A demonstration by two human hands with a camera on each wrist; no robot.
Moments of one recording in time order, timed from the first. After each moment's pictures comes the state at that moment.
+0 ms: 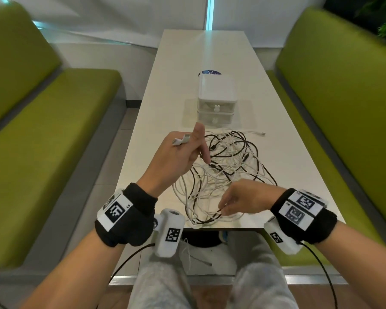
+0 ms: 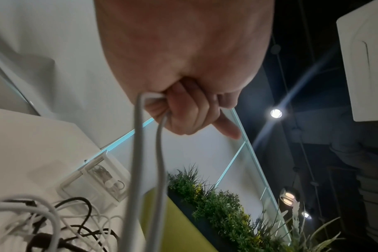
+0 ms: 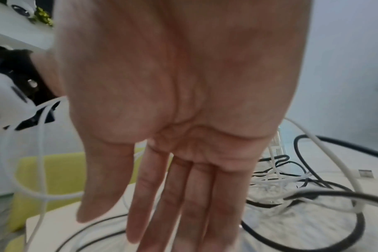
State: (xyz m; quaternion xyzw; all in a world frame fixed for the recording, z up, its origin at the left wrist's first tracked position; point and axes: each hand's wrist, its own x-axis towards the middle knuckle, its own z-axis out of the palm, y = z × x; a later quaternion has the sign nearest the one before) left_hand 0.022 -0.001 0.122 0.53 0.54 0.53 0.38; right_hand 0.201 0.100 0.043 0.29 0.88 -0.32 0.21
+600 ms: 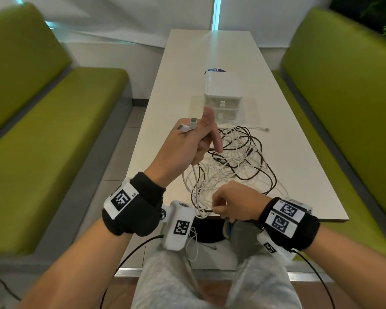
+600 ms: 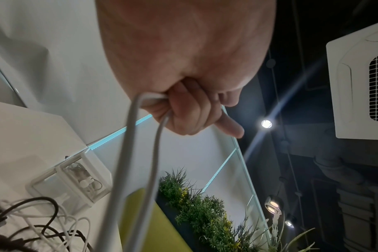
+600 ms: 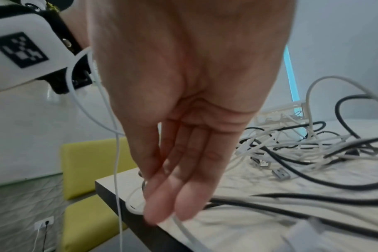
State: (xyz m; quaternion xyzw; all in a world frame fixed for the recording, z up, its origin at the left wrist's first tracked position) left_hand 0.035 -0.024 0.141 0.52 0.49 0.56 0.42; right_hand 0.187 0.049 0.032 0.29 0.90 -0.30 0.13
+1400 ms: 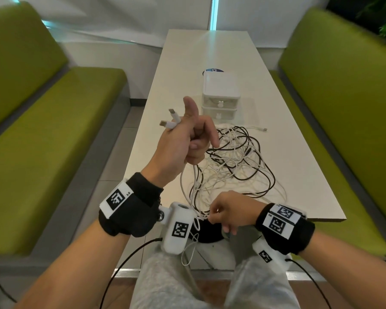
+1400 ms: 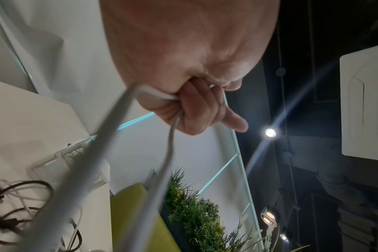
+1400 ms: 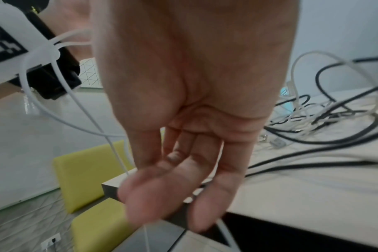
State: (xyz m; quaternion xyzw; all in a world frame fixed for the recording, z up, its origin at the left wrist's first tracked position) left_hand 0.033 -0.022 0.142 0.46 0.45 0.58 0.50; right_hand 0.192 0.039 0.021 0.33 0.82 -0.43 0.20
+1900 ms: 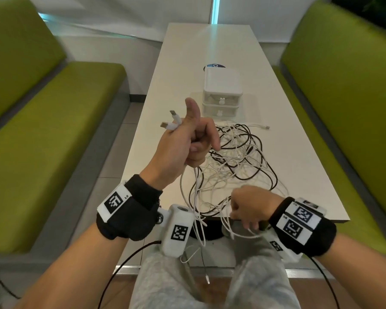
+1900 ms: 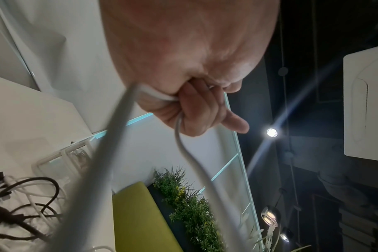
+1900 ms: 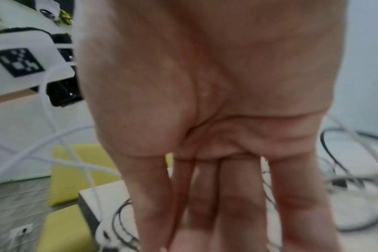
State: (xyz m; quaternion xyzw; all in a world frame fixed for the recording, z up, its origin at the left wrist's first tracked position) left_hand 0.033 -0.019 0.137 0.46 0.44 0.57 0.52; right_hand 0.202 0.055 0.047 0.35 0.86 -0.21 0.30
